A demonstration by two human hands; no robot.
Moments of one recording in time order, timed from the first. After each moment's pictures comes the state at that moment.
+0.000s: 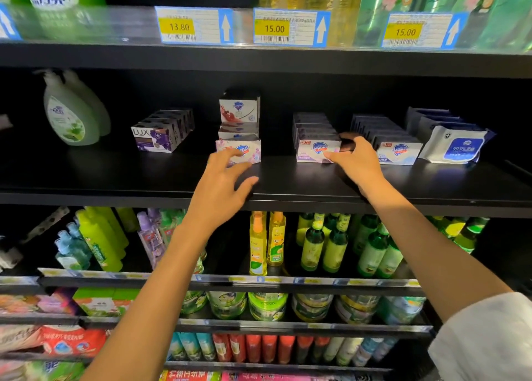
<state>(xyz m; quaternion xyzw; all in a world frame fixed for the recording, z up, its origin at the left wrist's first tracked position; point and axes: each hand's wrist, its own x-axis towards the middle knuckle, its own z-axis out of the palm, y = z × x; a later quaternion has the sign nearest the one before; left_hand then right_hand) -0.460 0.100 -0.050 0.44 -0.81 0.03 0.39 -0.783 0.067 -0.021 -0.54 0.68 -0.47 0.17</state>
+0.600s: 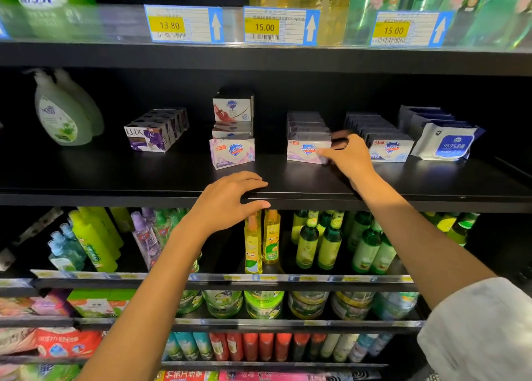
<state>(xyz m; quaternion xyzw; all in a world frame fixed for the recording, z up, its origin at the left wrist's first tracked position) -0.474 0.116 -0.043 0.43 -0.87 -0.04 0.22 -0.781 0.066 -0.016 -0.52 0.66 -0.50 0.20</state>
